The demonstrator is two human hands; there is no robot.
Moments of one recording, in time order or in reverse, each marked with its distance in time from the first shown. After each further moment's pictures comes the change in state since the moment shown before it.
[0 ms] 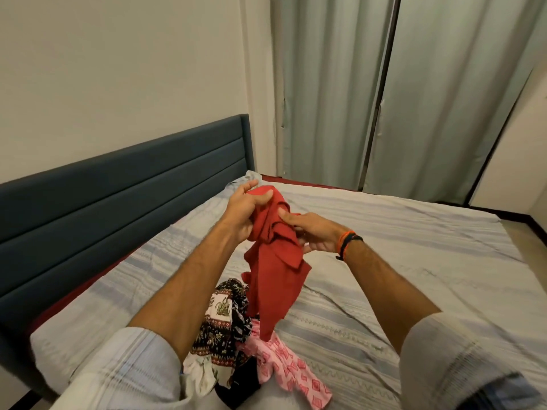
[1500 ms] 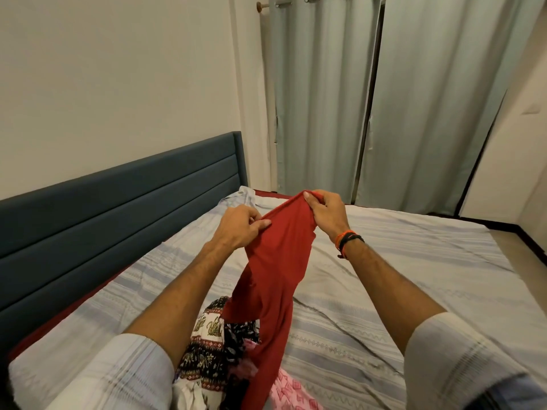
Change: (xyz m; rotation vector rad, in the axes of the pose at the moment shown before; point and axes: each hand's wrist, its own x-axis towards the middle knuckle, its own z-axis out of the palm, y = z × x) left_hand 0.017 -0.002 -0.005 1.297 -0.028 0.361; right_hand -0.001 -0.024 -0.044 -0.177 0.789 -0.506
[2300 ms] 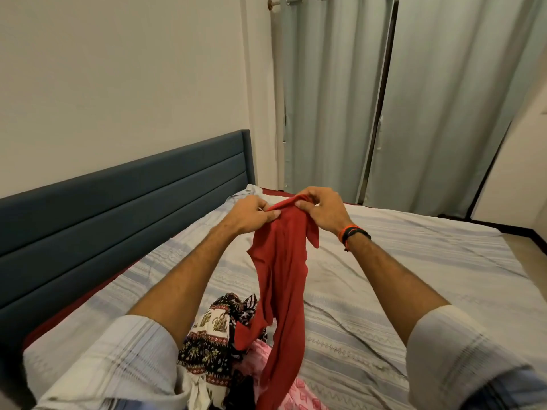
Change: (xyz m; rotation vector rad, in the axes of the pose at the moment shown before) left_hand 0.008 0.016 -0.019 -0.099 -0.177 -0.006; right_hand 0.007 -0.009 0.002 -0.240 -0.232 -0.192
